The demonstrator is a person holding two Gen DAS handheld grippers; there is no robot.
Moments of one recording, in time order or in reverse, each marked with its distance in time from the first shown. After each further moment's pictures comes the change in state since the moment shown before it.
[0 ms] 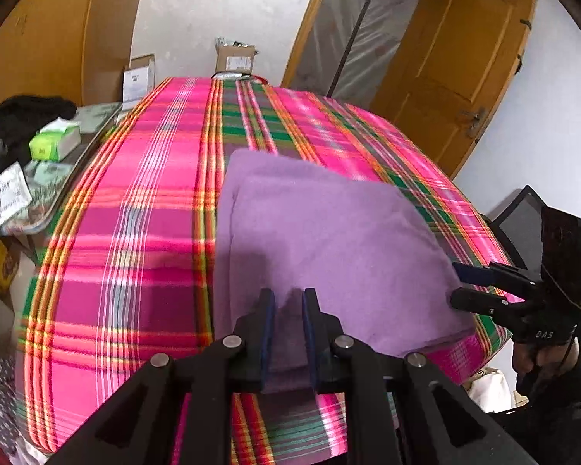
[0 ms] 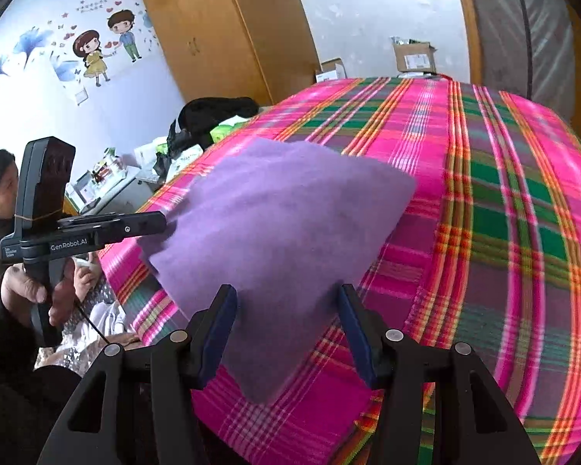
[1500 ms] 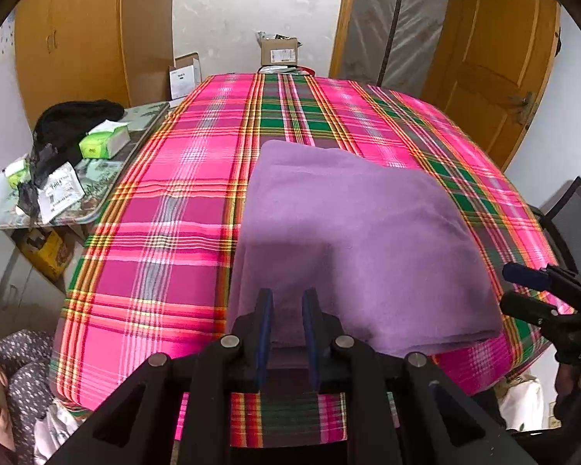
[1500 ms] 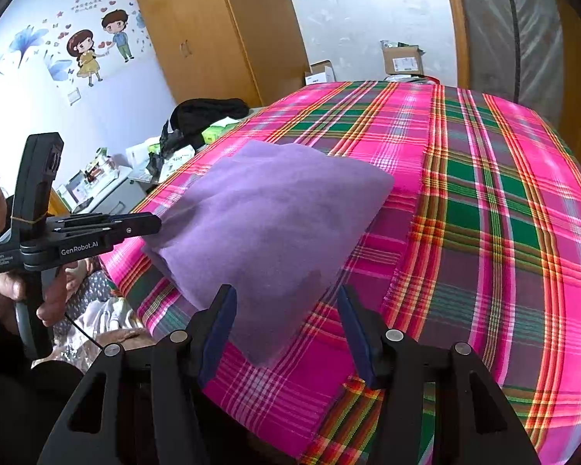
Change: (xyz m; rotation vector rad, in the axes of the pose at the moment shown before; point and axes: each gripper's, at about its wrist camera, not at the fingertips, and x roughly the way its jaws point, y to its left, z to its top) left arm -0.001 -0.034 -0.006 -0.003 0.041 0.267; right arm -0.025 0.001 -0.012 0.014 0.018 -0.039
